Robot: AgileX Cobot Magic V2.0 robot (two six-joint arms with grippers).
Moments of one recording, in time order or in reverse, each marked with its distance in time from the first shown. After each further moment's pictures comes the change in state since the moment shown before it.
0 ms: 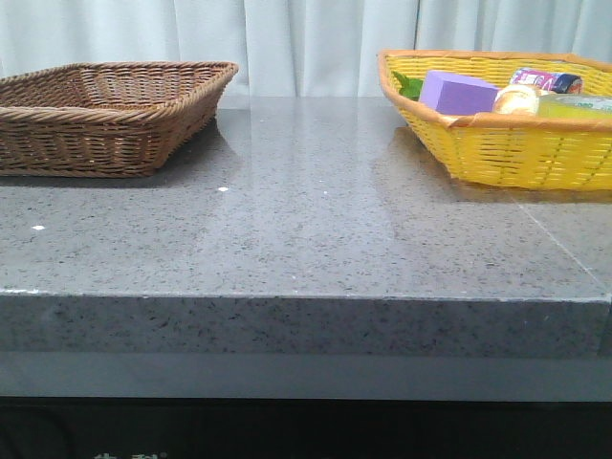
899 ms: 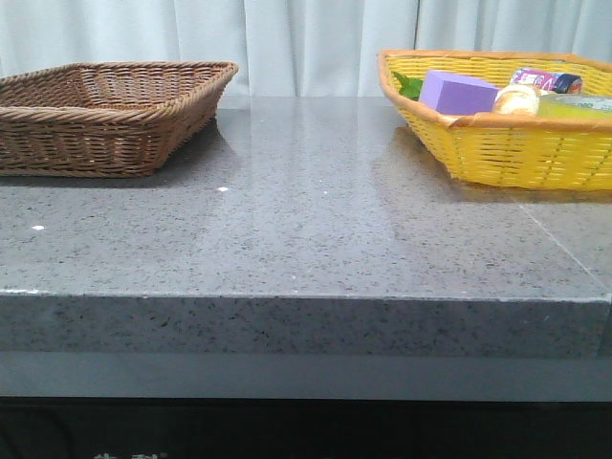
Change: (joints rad) left arm 0.000 0.000 0.000 0.000 -0.031 0.000; right arm 0.000 0.000 0.000 0.000 0.000 0.000
